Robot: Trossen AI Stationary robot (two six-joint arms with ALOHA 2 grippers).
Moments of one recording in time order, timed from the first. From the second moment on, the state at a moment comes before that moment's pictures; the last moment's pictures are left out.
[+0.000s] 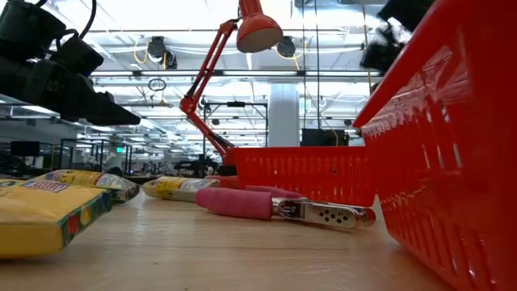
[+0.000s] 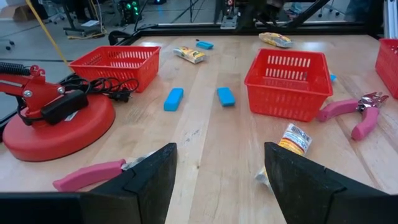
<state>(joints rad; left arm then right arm) 0.01 0.43 0.02 0.15 -0.12 0.02 0.05 1.17 0.63 -0.36 0.37 0.01</state>
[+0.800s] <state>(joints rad) 0.01 0.43 0.02 0.14 -0.13 0.02 -0.22 1.48 0.85 -0.81 0.28 -0.27</state>
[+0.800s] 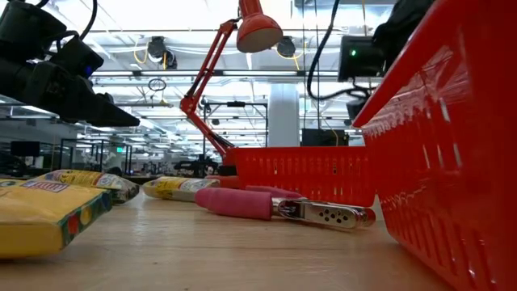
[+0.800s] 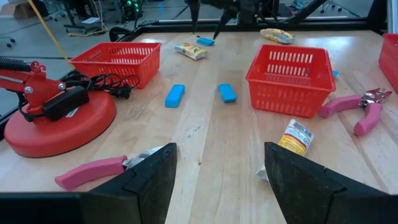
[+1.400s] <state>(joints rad) 0.01 0.43 0.02 0.13 -0.13 0.02 -0.24 1.63 0.85 -0.70 0.29 -0.39</state>
